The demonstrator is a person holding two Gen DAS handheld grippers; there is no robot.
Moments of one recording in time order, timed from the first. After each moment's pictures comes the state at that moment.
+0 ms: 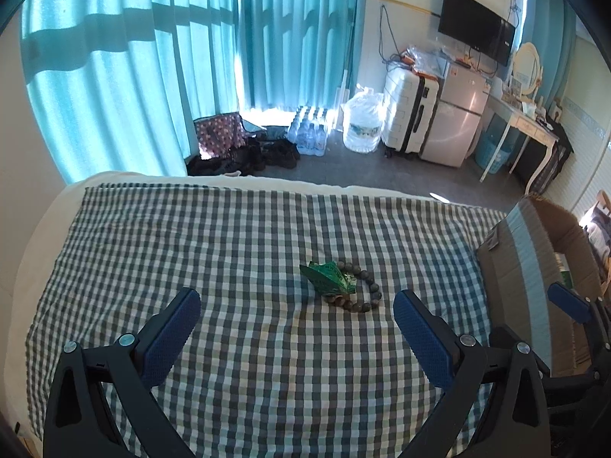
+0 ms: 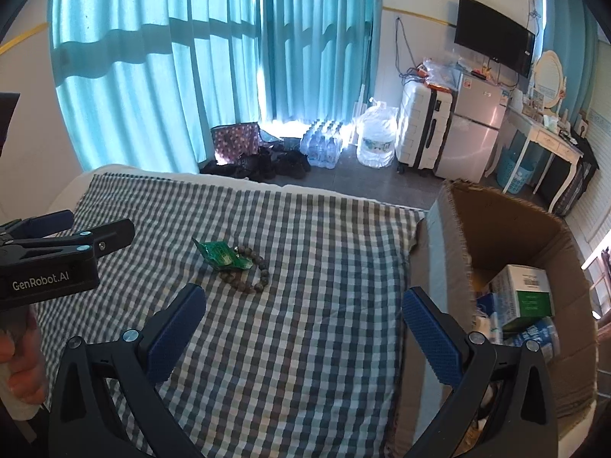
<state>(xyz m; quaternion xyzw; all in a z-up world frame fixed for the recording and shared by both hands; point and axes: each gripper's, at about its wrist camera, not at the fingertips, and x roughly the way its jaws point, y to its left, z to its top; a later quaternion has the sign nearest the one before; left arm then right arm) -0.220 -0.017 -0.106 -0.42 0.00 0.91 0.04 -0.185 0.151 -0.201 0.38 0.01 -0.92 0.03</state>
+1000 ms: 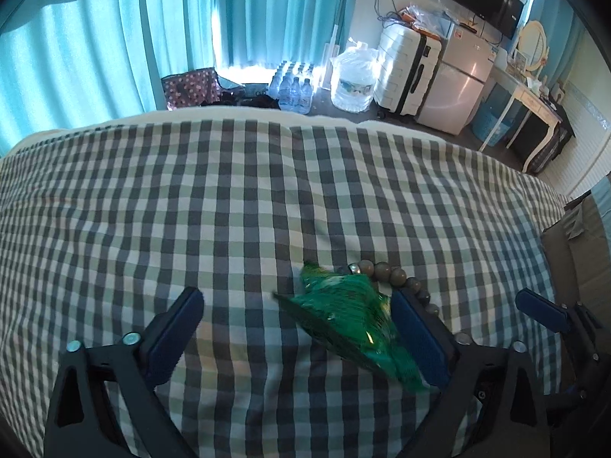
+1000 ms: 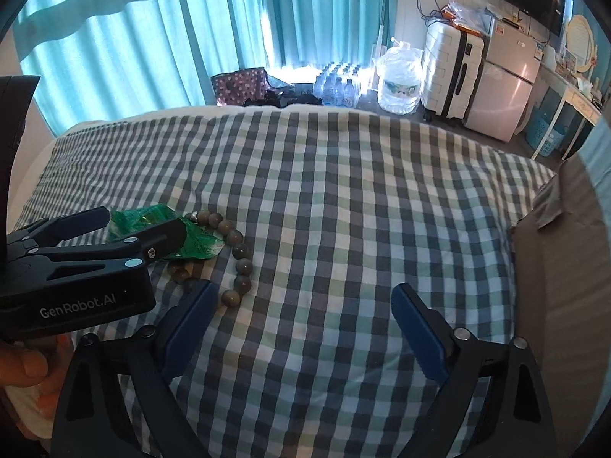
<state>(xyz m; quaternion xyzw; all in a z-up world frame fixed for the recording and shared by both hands) -0.322 -0.012 -0.246 -0.48 -0.02 0.87 0.07 -0.296 0.135 -0.338 0.47 -0.01 -0.88 0.05</state>
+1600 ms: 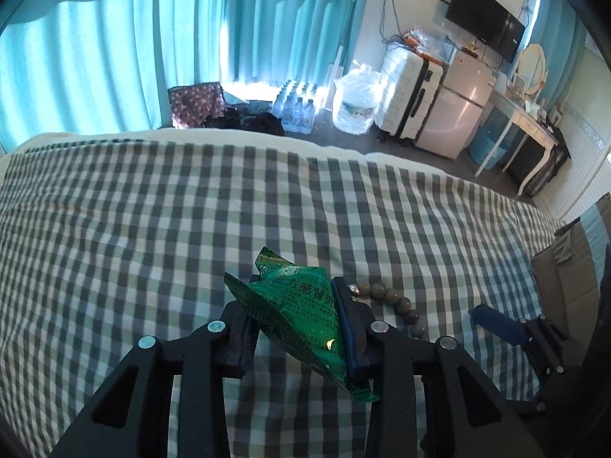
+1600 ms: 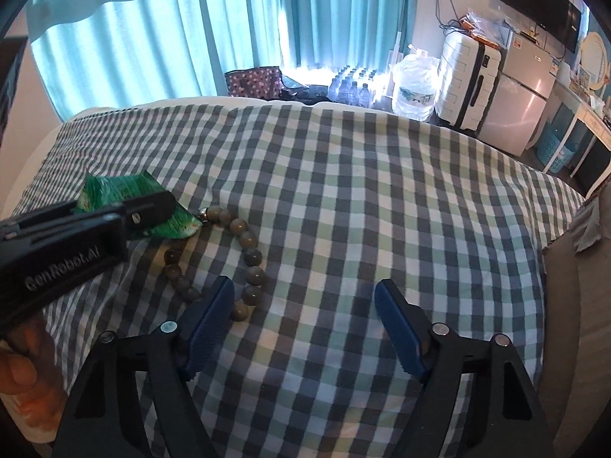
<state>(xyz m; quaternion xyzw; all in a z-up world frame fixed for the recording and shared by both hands) -0.316 -0.029 -0.219 -0.44 -0.04 0.89 0.07 -0.306 0.103 -0.348 0.46 0.02 -0.89 0.07</state>
